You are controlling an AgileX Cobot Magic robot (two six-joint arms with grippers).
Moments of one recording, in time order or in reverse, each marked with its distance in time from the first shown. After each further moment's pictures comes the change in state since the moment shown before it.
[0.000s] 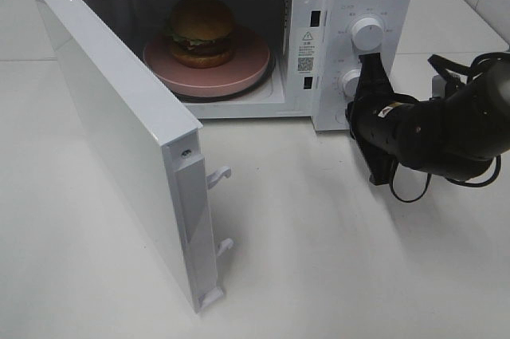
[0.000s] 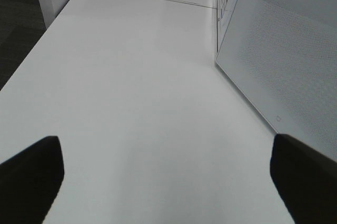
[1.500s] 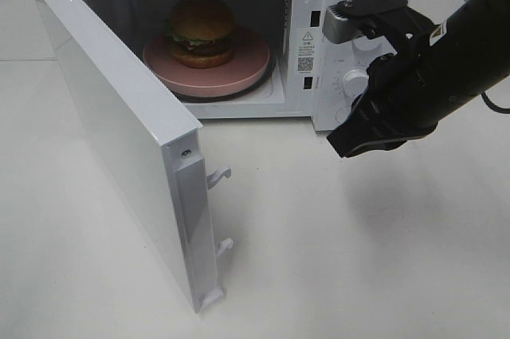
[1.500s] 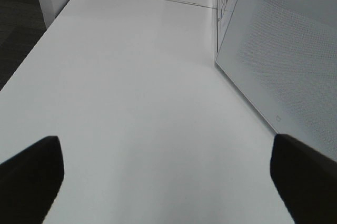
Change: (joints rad) left arm 0.000 0.000 0.000 0.000 0.000 0.000; right arm 0.000 -0.493 -0.159 -0.263 1.301 -1.646
